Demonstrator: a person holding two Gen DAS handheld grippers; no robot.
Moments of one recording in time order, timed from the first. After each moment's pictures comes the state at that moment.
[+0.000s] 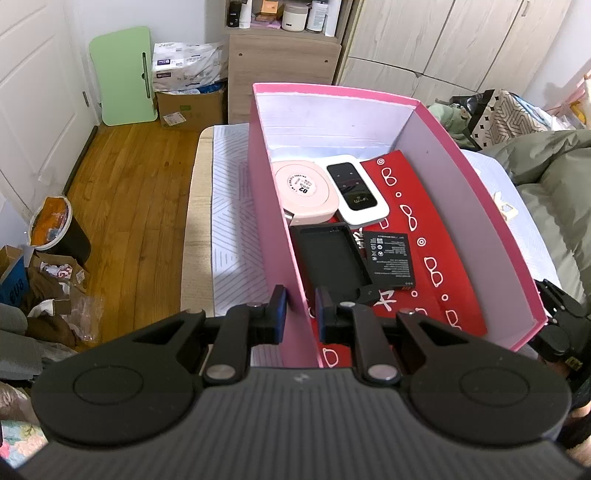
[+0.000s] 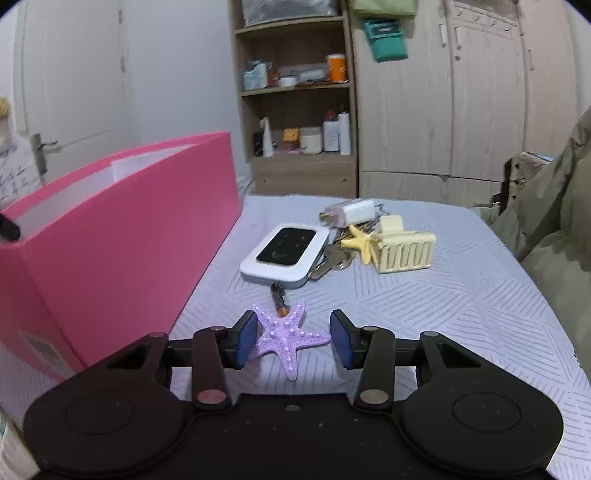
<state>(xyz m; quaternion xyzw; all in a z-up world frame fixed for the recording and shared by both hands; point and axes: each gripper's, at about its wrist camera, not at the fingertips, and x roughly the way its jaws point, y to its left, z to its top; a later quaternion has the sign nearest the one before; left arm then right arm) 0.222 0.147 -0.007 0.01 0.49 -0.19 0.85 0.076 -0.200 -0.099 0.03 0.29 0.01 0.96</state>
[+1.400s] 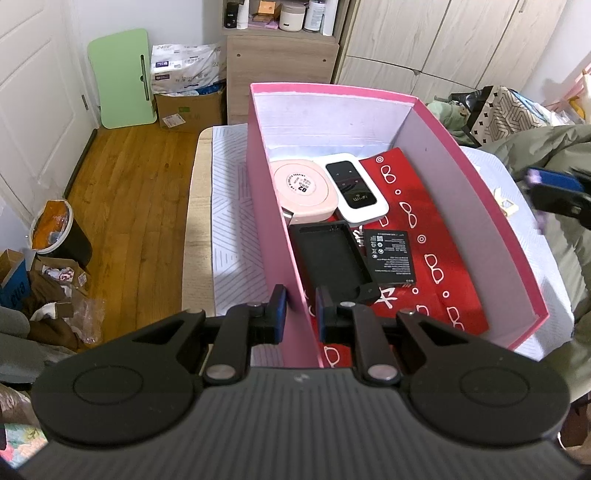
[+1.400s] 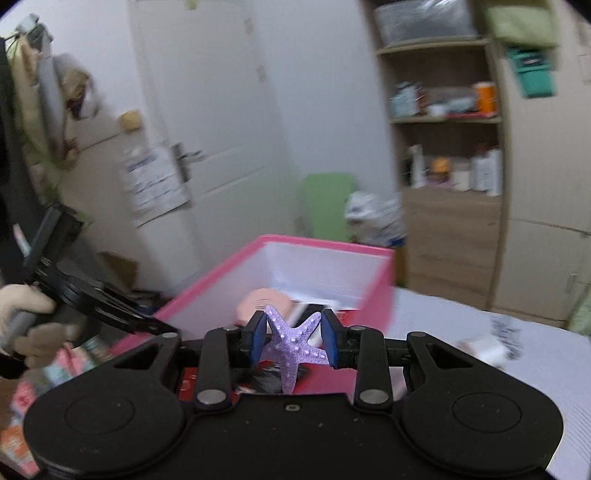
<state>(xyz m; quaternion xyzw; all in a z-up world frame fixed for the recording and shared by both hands) 0.220 0.145 -0.007 0.02 0.48 -0.19 0.85 0.137 -0.178 0.045 0.04 0.29 0.27 0.92</state>
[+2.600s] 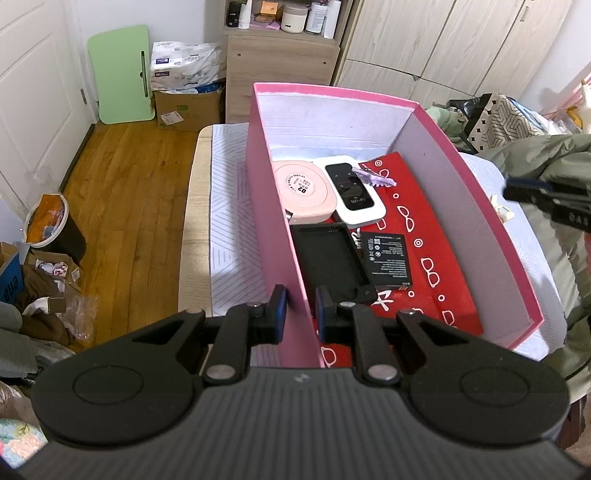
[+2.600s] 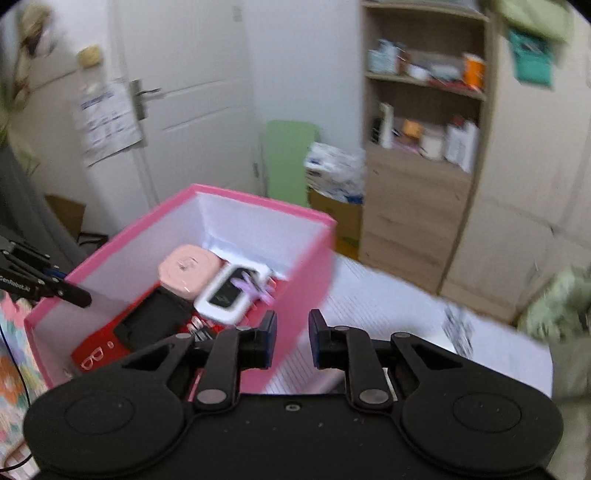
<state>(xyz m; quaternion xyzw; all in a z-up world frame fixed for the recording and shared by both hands) 0.221 0.149 -0.009 0.00 0.49 -0.20 0.85 0.185 -0.198 0.028 -0.03 0.37 0.19 0.91</state>
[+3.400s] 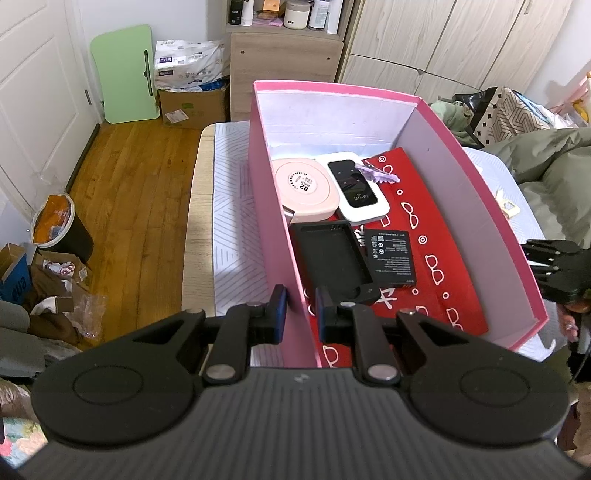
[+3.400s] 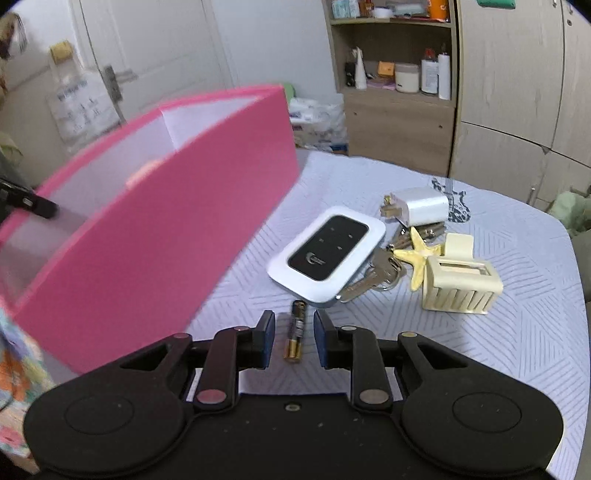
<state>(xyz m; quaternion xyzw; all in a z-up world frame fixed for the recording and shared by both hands) 0.221 0.142 -0.007 0.01 0.49 -0.19 0.85 0.149 -0.223 -0.072 0.01 0.42 0.17 0.89</state>
